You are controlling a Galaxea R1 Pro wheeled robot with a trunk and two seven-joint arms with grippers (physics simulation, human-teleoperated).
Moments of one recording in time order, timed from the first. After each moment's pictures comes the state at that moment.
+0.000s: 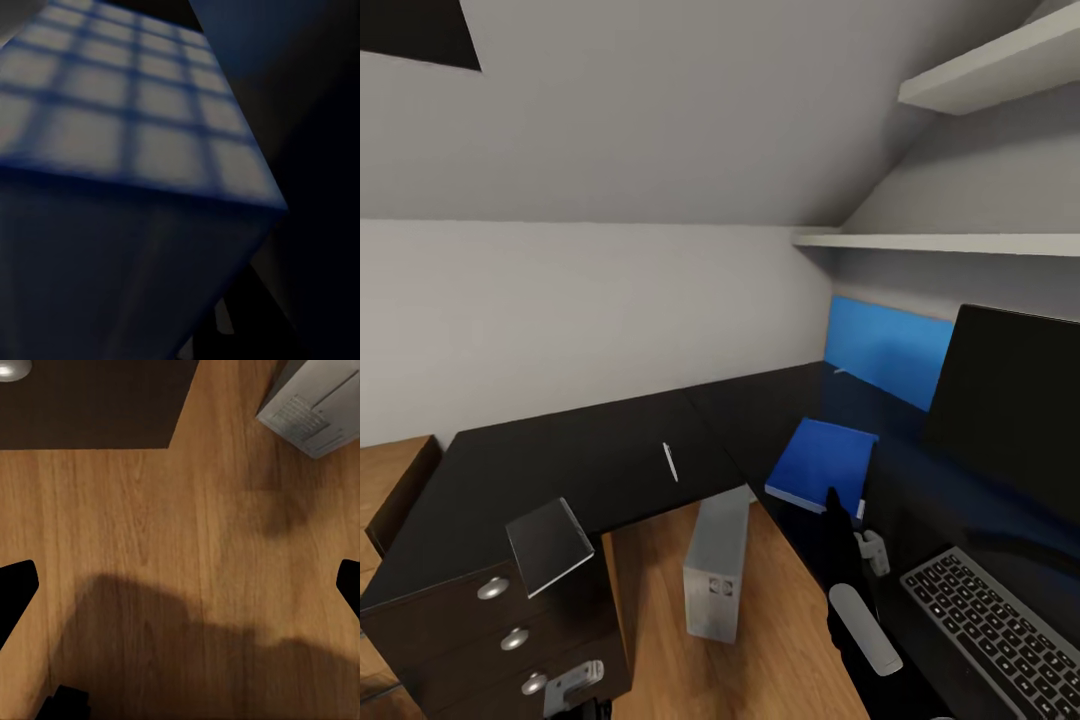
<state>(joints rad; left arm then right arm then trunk) -0.08 0.04 -0.11 -0.98 0.57 0.43 0.31 -0.40 0.06 0.17 -0.93 -1.34 -0.48 0.01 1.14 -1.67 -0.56</state>
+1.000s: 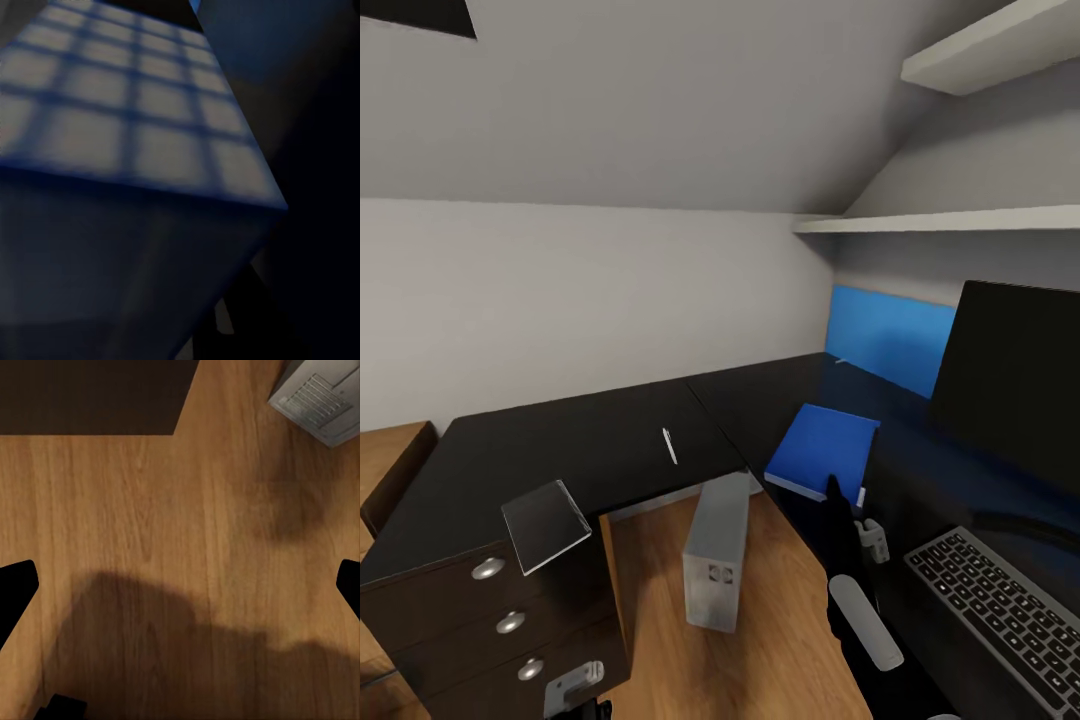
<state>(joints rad) -0.08 0.04 -0.11 -0.98 0.57 0.43 0.31 -0.40 0.06 0.17 -1.00 -1.33 -0.47 0.01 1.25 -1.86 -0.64</state>
